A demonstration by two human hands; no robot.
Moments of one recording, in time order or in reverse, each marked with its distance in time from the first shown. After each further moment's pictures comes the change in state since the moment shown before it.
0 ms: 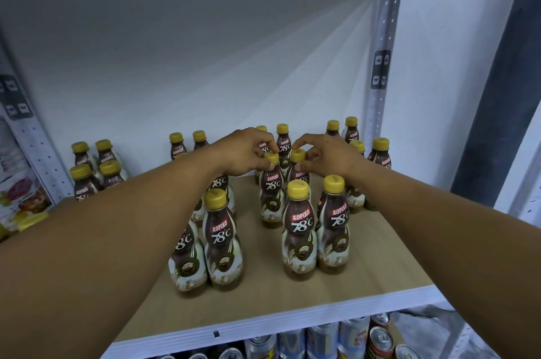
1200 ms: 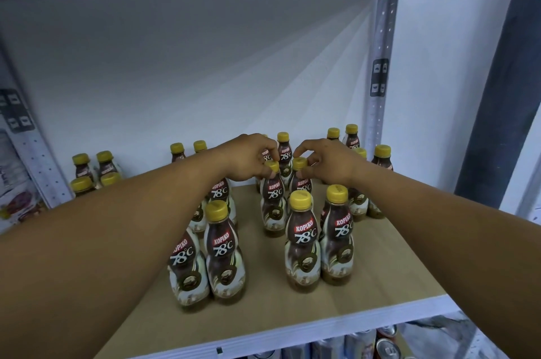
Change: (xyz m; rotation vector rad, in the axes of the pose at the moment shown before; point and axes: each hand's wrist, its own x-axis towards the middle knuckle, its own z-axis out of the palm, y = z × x) left_hand 0.002 0.014 -0.009 0.156 -0.017 0.044; right_hand 0.000 -0.007 -0.010 0.006 -0.014 -0.021
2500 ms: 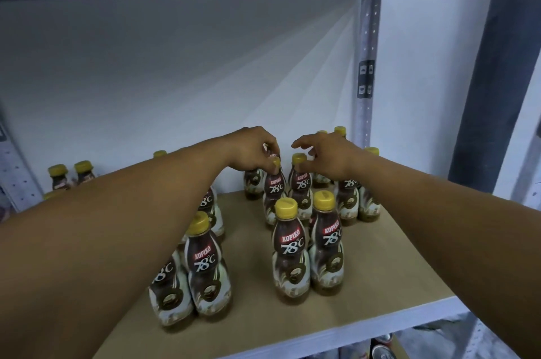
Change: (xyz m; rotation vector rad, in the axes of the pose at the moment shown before) left_hand 0.042 0.019 -0.008 0.092 -0.047 -0.004; right_hand 0.004 0.010 -0.025 -0.196 -0.013 0.033
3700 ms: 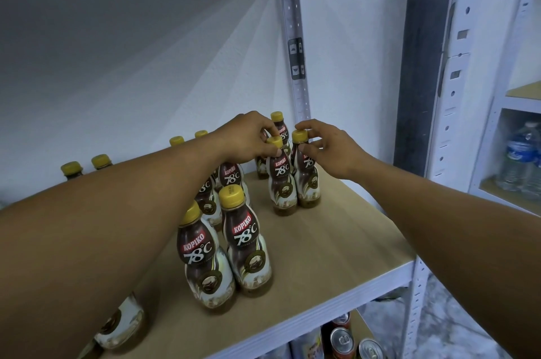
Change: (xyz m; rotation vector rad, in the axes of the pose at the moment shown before) left_hand 0.077 0.097 0.057 -0.065 0.089 0.148; right_hand -0.059 0.130 0.006 0.445 0.312 0.113
